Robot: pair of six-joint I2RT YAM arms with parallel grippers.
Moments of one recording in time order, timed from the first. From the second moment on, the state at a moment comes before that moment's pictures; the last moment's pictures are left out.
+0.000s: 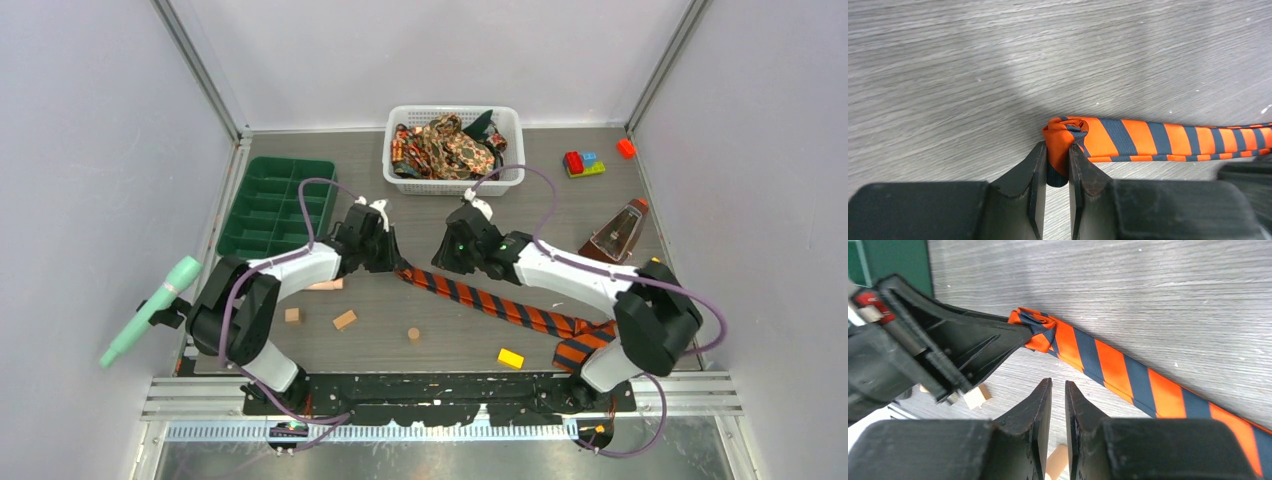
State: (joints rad) left arm -0.50 1.58 0.80 -0.06 0.20 -0.54; right arm 0.80 1.56 0.99 -0.25 0.09 0.94
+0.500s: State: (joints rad) left arm -0.59 1.55 0.95 -0.34 -0.16 -0.36; right arm 0.80 1.22 0.88 -0.40 0.22 0.94
